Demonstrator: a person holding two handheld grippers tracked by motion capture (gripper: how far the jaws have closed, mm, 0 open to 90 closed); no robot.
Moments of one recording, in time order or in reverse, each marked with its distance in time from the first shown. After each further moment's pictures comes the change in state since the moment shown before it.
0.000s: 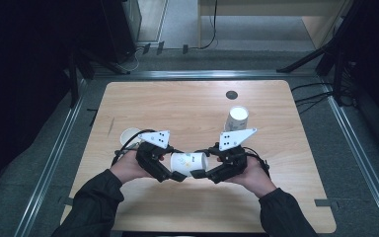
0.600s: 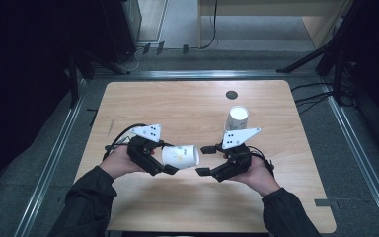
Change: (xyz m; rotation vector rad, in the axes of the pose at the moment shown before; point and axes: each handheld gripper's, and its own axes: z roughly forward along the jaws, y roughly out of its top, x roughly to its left) left arm 0.004 0.002 -0.028 0.040 0.092 -0.026; right arm -0.006 -0.004 -0.009 0.038 -0.093 0.008
